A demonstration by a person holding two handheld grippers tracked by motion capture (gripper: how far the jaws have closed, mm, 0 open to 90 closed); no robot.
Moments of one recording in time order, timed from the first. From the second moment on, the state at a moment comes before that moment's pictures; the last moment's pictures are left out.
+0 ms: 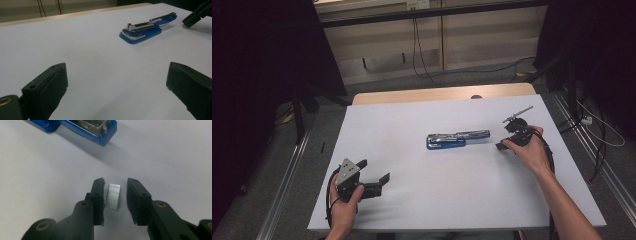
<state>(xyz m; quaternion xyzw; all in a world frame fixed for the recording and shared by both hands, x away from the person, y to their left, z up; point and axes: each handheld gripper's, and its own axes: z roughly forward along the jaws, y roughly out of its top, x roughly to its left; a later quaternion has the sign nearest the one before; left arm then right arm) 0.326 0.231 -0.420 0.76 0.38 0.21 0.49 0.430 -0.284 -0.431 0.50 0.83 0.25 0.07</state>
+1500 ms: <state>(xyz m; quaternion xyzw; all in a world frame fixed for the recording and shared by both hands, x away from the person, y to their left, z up) 0.325 0.232 -0.421 0.75 0.38 0.20 0.50 0.423 -0.279 -0.426 0.46 0.83 0.31 0.09</state>
